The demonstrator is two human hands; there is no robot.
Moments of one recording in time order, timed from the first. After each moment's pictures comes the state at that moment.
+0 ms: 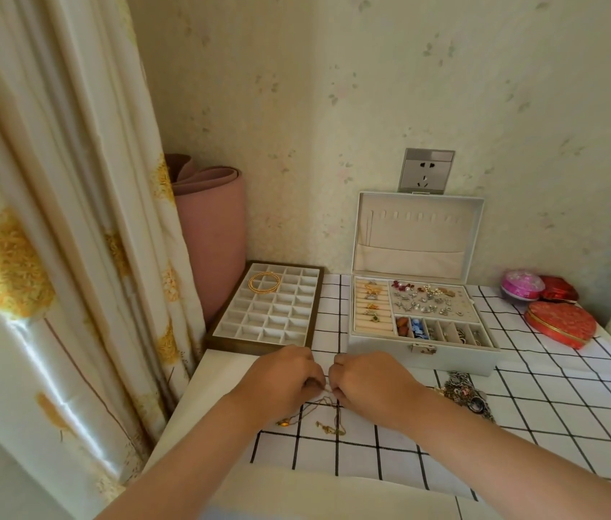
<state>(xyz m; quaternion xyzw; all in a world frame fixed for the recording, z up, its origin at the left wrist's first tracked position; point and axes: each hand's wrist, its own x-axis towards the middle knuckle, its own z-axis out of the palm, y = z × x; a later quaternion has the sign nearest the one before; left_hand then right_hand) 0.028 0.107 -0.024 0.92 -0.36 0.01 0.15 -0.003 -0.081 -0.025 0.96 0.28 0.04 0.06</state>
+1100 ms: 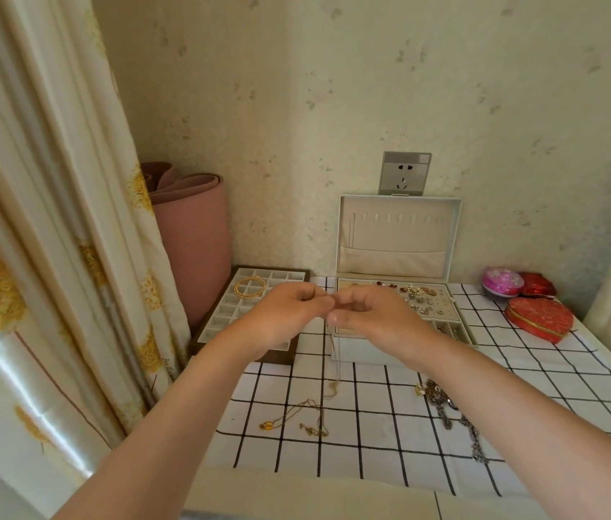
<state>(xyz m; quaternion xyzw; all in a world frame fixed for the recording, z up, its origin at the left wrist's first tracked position) 0.036 0.067 0.083 0.83 -0.21 -0.12 0.51 -0.007 -0.103 0.070 0.82 0.07 -0.01 -0.57</state>
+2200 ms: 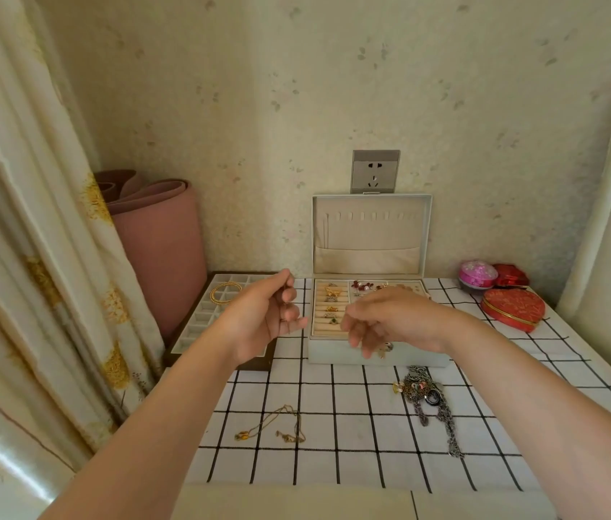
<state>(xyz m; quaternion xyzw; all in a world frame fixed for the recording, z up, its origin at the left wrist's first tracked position) 0.054 0.052 0.071 0.55 -0.10 -0.26 0.78 -0.001 -0.173 0.072 0.80 0.03 -0.17 -0.57</state>
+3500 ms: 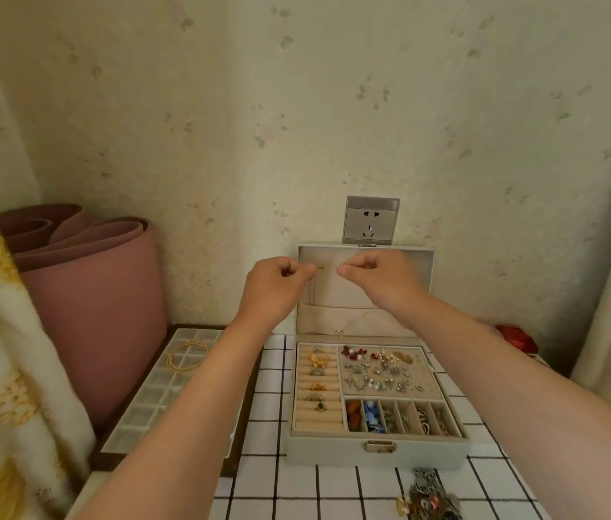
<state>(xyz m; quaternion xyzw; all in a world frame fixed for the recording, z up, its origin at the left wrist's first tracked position) 0.185 -0.029 0.098 0.80 -0.16 0.08 0.58 0.138 -0.199 0.119 0.84 -0.06 0.19 -0.50</state>
